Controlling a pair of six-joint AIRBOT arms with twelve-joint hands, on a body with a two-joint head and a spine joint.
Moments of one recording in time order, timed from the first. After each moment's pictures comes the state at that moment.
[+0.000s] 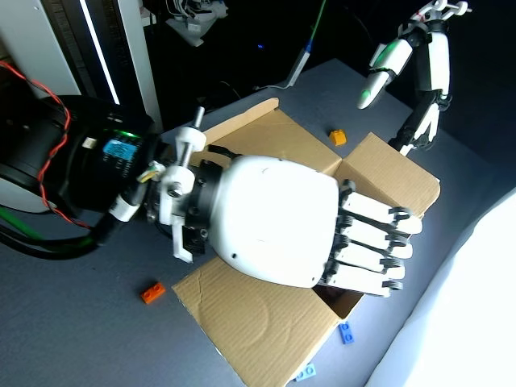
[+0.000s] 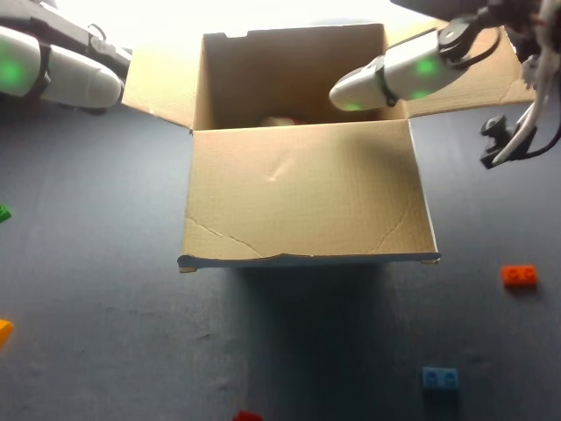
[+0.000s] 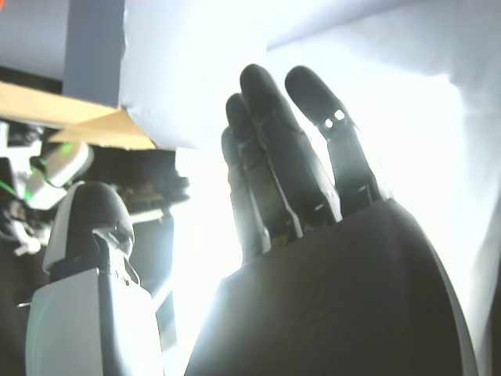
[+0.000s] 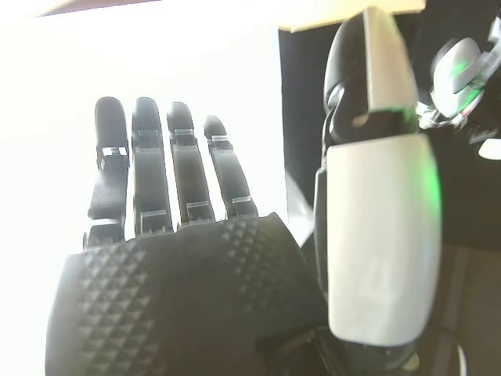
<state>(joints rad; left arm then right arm) -0.02 -0.79 1.29 2.37 -0.44 -2.14 0.06 -1.13 1.22 0.10 0.18 -0.86</state>
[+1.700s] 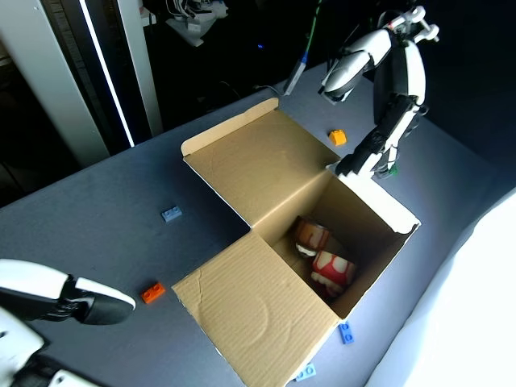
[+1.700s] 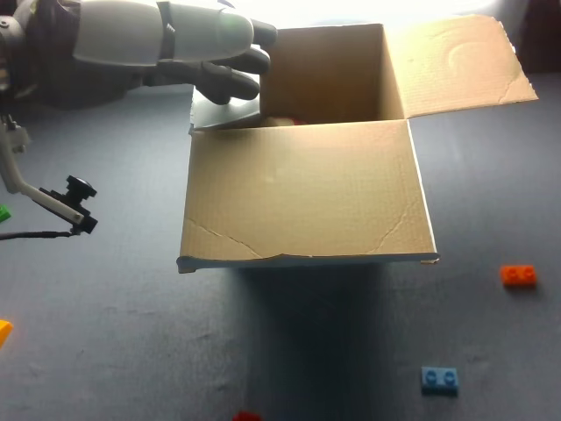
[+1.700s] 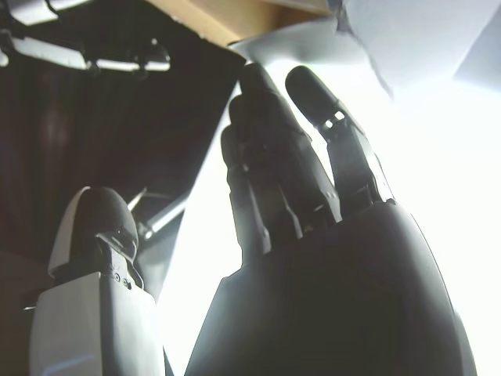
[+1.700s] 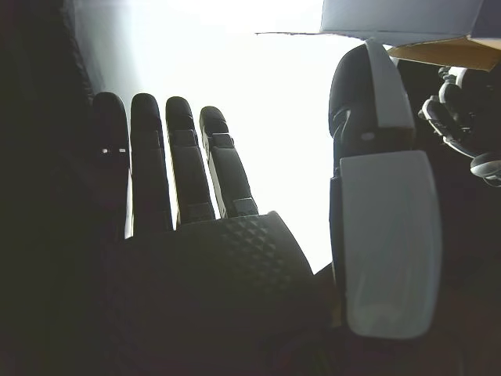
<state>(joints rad) 0.18 -0.91 1.20 1.15 -0.30 -1.40 -0.27 -0.71 1.11 0.11 0.39 -0.88</state>
